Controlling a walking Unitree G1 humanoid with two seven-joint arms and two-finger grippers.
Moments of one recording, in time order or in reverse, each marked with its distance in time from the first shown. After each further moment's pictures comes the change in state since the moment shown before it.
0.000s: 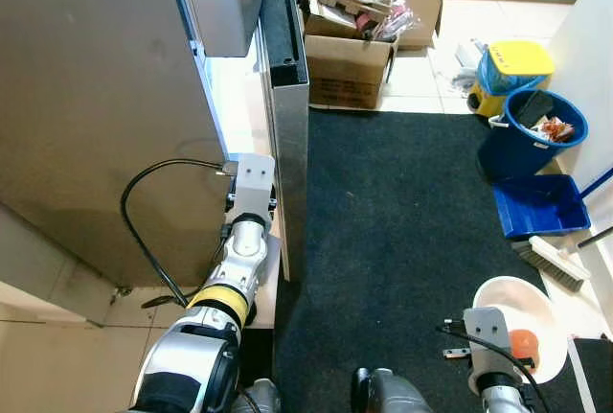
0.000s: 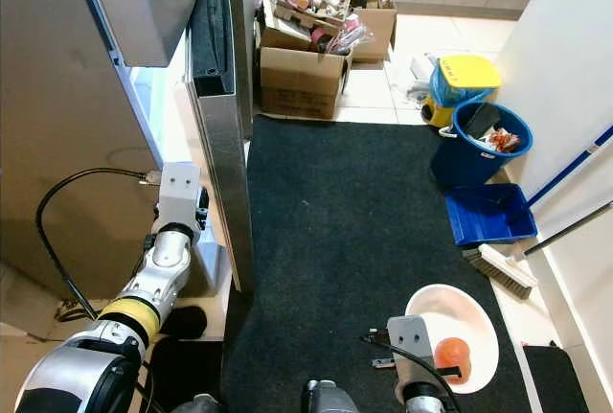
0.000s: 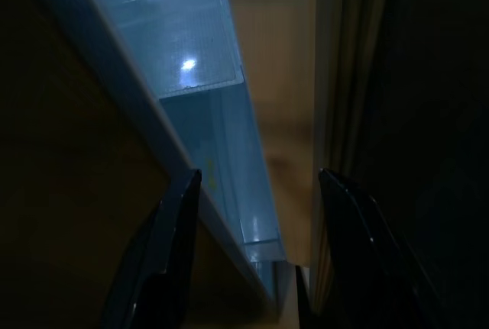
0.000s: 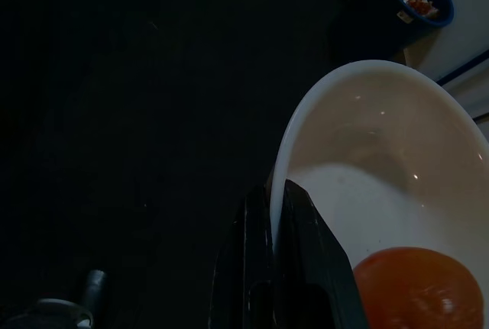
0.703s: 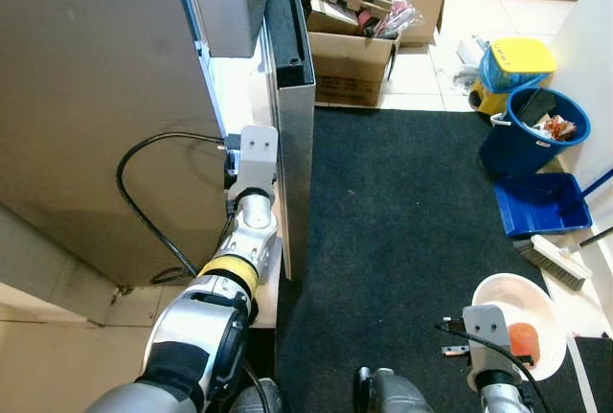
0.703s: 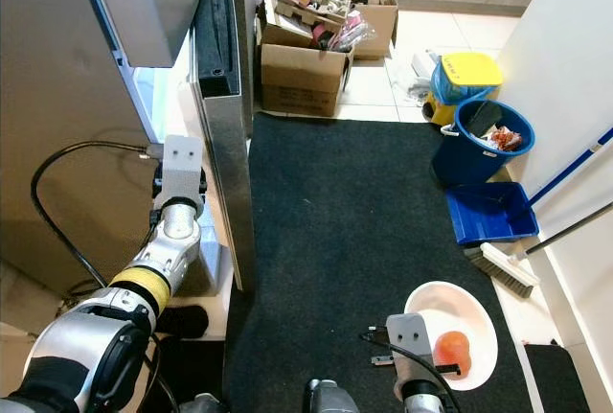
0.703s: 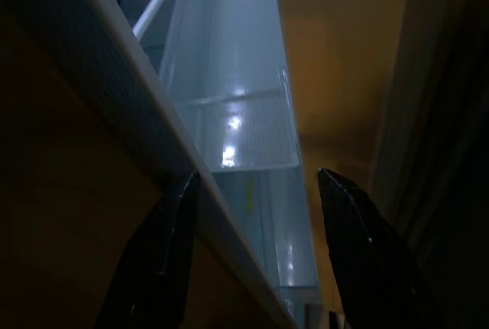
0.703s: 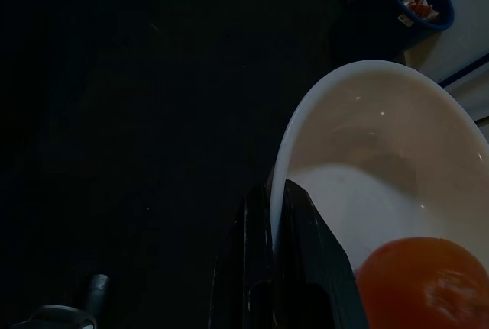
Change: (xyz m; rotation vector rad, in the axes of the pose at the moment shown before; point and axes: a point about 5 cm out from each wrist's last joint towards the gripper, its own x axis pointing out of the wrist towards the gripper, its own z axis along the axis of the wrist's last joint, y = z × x) left arm 0.016 -0.001 0.037 0.012 -0.037 0.157; right arm 0.000 0.001 0.002 0.001 -0.008 -0.002
